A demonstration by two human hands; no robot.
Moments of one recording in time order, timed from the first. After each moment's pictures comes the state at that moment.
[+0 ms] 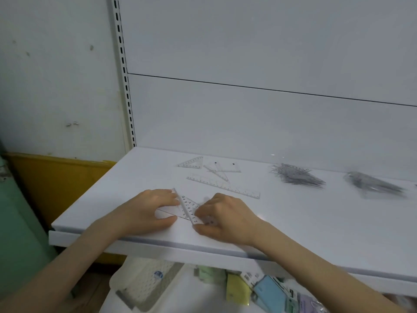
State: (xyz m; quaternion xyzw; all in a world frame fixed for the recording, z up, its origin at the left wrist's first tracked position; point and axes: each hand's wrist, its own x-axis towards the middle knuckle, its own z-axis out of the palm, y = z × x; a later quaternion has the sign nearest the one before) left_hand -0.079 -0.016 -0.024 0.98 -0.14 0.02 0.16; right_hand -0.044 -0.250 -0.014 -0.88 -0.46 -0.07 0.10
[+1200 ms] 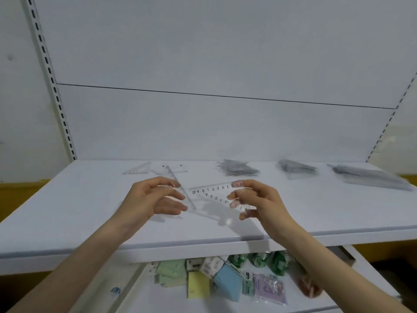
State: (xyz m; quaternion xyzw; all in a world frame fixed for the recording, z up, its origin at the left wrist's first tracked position) left_hand -0.100 -0.152 0.020 0.67 -0.09 0.02 0.73; right_hand -0.103 -0.410 0.017 -0.68 -0.10 -0.01 0.73
